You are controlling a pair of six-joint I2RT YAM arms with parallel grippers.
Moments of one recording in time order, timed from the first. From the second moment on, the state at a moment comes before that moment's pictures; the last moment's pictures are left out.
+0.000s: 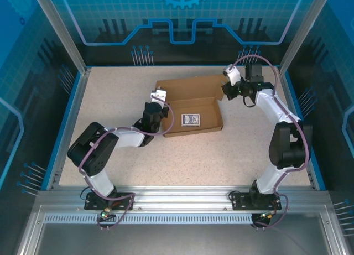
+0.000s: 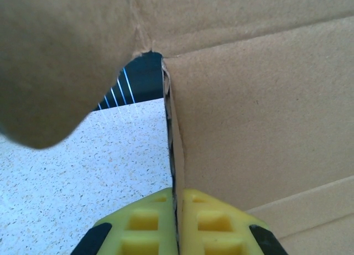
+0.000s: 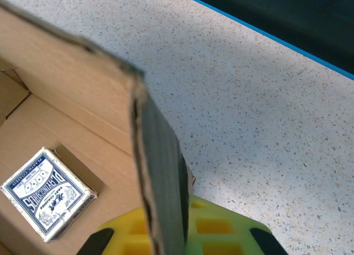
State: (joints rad) left arm -0.54 1.72 0.77 0.73 -0.50 0.02; right arm 0.07 1.72 1.37 -0.42 -0.44 -0.38
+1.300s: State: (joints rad) left arm -0.29 1.57 1.18 -0.24 0.16 0.00; right arm 0.07 1.68 1.32 -0.38 -0.37 -0.38
